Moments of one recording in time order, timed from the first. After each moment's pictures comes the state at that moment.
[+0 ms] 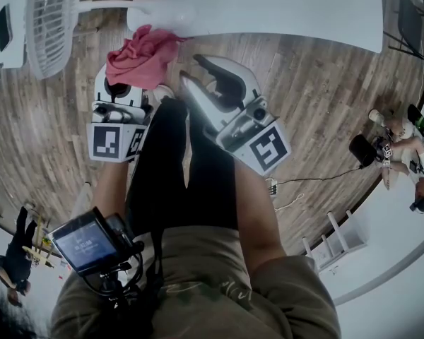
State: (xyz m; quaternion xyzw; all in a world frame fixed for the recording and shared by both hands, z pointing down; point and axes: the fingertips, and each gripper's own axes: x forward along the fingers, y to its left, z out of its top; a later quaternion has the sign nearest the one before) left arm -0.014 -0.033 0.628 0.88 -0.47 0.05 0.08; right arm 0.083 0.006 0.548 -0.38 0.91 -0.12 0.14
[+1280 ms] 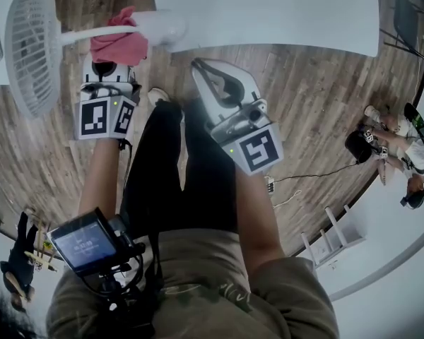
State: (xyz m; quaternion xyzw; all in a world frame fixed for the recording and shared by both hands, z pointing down) left arm -0.009 -0.104 0.661 0.85 -0.50 0.07 0.12; right arm 0.114 -0.019 0.587 -0.43 0.90 -0.09 0.03
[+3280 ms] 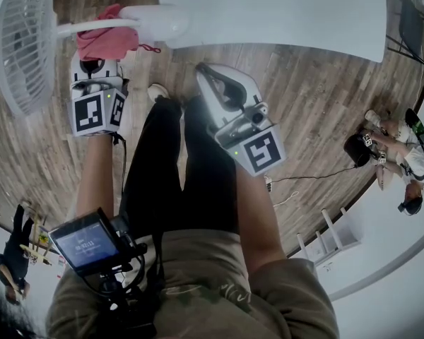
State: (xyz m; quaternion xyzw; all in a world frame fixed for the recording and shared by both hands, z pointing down) left arm -0.051 -0.106 0.681 0.83 -0.53 0.14 0.06; right arm 0.109 -0.006 0.606 -0.42 0.90 -0.12 0.05
